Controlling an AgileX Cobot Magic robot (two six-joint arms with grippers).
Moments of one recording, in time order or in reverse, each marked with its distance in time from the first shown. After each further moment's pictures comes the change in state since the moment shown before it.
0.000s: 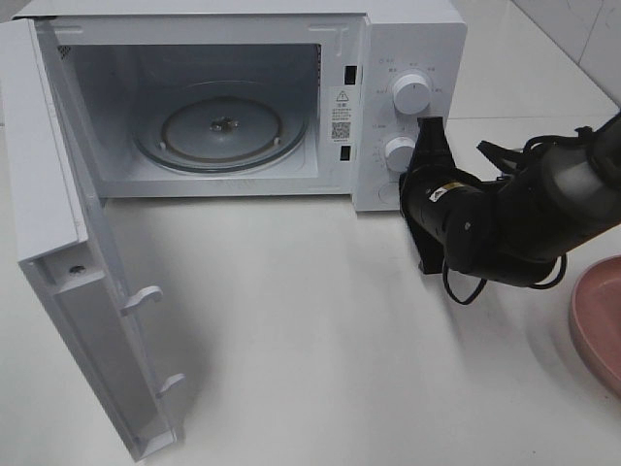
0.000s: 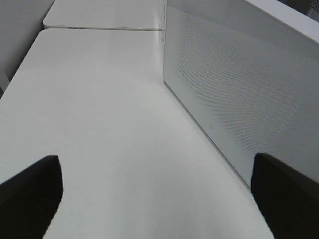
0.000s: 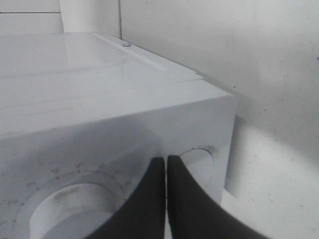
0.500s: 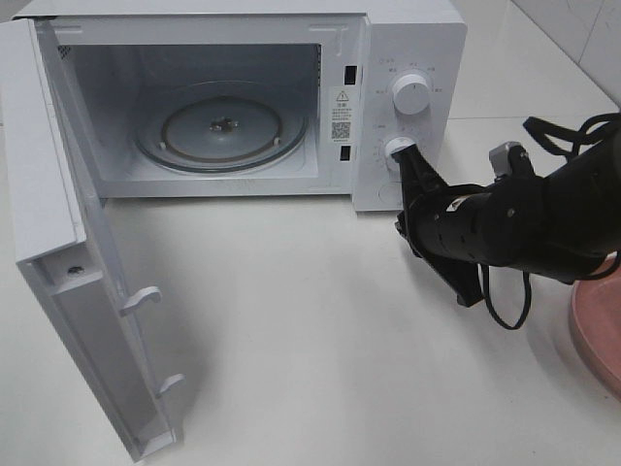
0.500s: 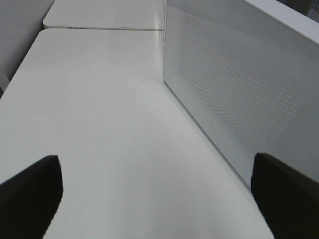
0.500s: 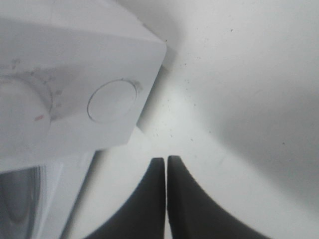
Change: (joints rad) left arm 0.000 0.000 0.000 0.000 0.000 0.000; right arm 0.000 -0.159 0.092 0.002 0.328 -0.359
